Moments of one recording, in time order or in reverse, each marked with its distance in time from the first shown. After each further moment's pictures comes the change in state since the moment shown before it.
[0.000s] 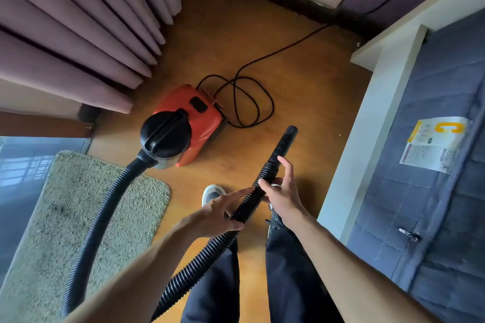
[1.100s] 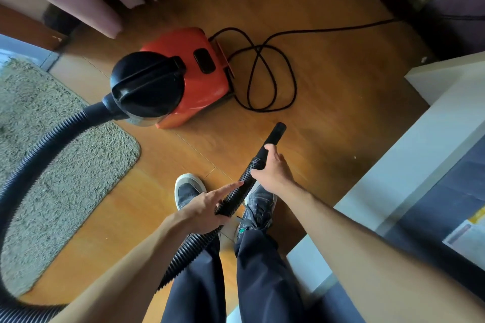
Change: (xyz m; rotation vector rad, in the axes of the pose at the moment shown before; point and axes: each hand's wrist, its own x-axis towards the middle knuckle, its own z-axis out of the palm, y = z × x) left_hand 0.110 -0.059 0.059 -0.116 0.150 -0.041; right_hand 0.138 0.004 0.005 -1.022 -0.270 0.022
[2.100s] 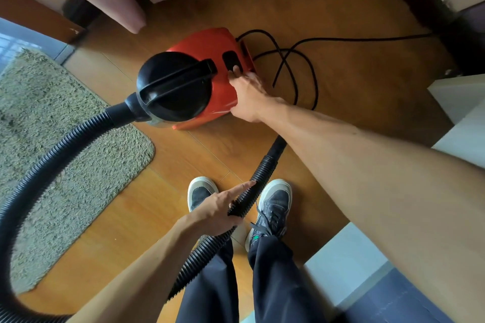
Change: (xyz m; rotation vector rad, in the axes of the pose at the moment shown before) left_hand 0.004 -0.027 -0.022 -0.109 0.017 0.036; right_hand 0.069 -0.180 -0.030 -0.518 0.041 -0.546
